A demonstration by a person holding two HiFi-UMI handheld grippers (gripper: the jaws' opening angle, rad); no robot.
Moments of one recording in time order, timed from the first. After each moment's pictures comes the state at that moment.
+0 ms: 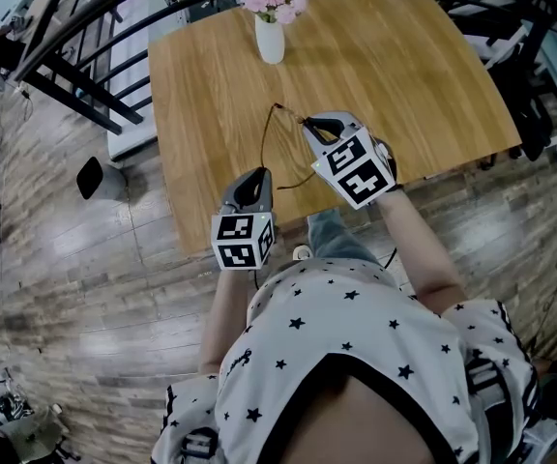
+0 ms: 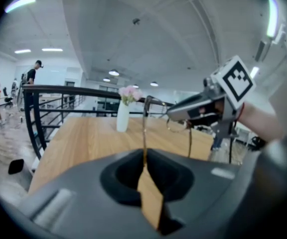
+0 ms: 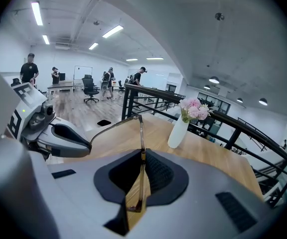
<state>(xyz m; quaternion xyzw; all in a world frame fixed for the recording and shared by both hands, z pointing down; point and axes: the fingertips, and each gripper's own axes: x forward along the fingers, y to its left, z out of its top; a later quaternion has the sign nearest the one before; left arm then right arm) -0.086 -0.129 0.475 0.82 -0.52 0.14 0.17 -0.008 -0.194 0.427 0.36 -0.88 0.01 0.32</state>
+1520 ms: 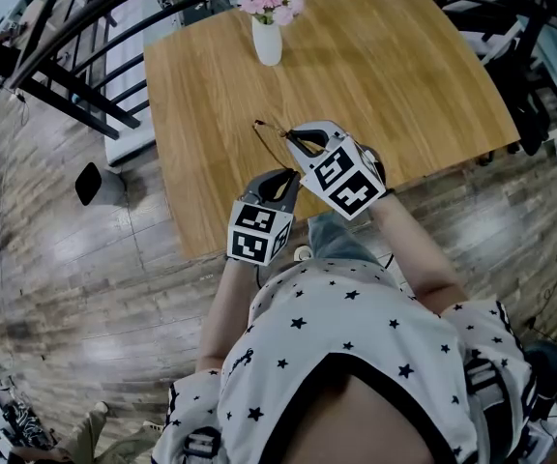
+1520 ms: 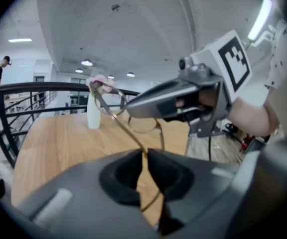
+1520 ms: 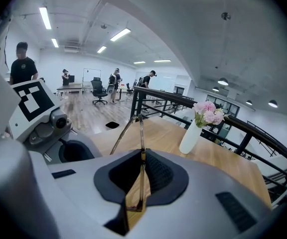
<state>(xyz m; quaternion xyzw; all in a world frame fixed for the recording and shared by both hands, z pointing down) -0.028 -0.124 0.482 0.89 -0.38 0.19 0.16 -0.042 -0.178 0.430 0.31 -0.90 0.00 0.32</state>
